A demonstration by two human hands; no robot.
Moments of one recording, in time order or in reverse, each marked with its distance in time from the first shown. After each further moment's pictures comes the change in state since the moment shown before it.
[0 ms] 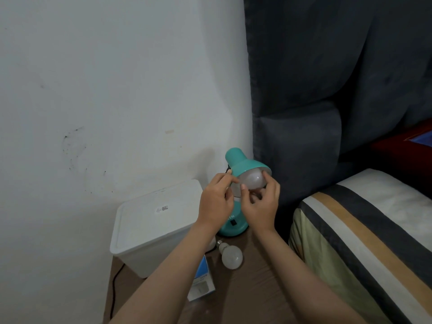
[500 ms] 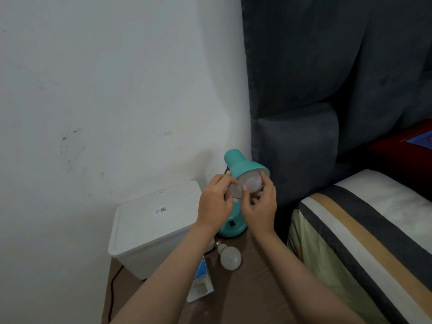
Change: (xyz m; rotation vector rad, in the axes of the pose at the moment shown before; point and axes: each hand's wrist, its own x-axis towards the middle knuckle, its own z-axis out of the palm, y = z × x) left_hand 0.000 0.002 0.002 -0.009 0.000 -0.013; right_hand 0.001 -0.003 -0.004 -0.117 -0.002 -0.046
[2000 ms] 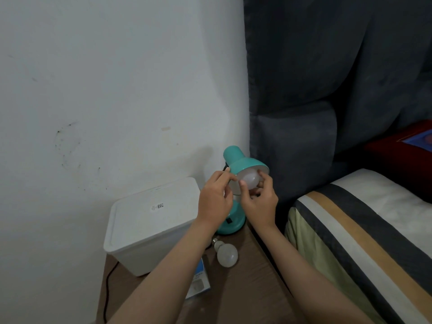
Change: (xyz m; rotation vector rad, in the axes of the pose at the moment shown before) left_hand 0.001 0.002 0.003 0.031 0.000 0.018; right_hand 0.011 0.005 -0.005 0.017 -0.043 0.031
